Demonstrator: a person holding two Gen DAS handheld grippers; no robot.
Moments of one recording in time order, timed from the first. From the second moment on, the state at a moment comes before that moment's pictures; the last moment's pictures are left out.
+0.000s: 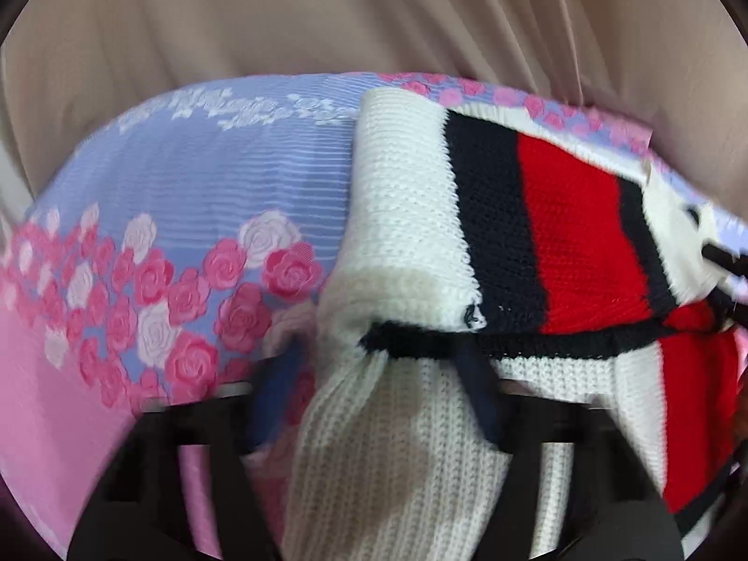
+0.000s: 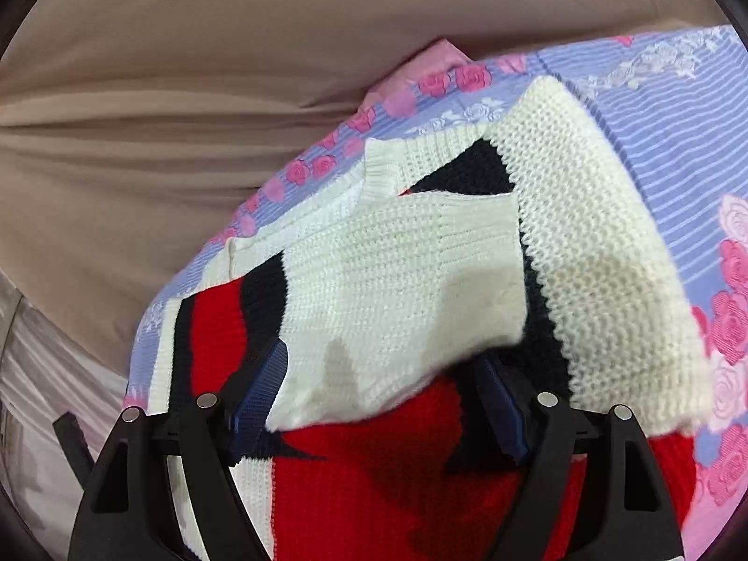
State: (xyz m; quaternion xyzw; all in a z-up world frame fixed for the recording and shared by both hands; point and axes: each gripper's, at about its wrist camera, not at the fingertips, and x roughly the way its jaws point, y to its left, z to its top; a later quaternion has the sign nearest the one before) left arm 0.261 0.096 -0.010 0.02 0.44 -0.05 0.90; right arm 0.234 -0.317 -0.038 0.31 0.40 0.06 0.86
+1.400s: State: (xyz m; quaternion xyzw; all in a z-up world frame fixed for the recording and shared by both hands) left arm 0.311 0.060 -0.005 0.05 0.42 0.00 0.90; right arm 0.199 -0.350 0.058 0.20 0.24 0.05 0.95
